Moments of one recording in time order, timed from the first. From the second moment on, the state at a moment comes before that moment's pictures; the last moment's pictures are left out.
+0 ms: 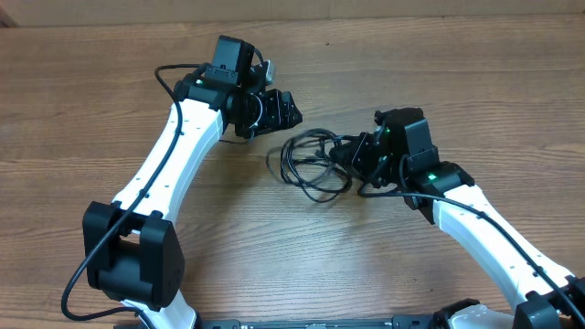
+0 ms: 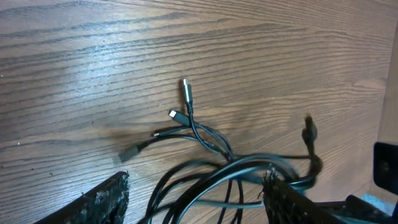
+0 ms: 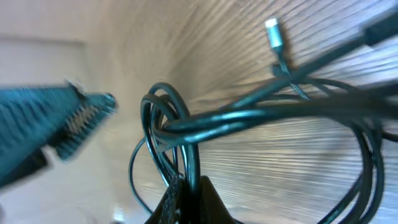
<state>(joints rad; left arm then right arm) -0.29 1.83 1.55 -0.84 0.47 -0.44 0.37 1.42 0.86 -0.23 -0.46 0.96</state>
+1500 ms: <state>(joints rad) -0.41 1.83 1.55 -1.15 0.33 -0.55 0.43 1.51 1.04 -0.36 -0.42 0.60</state>
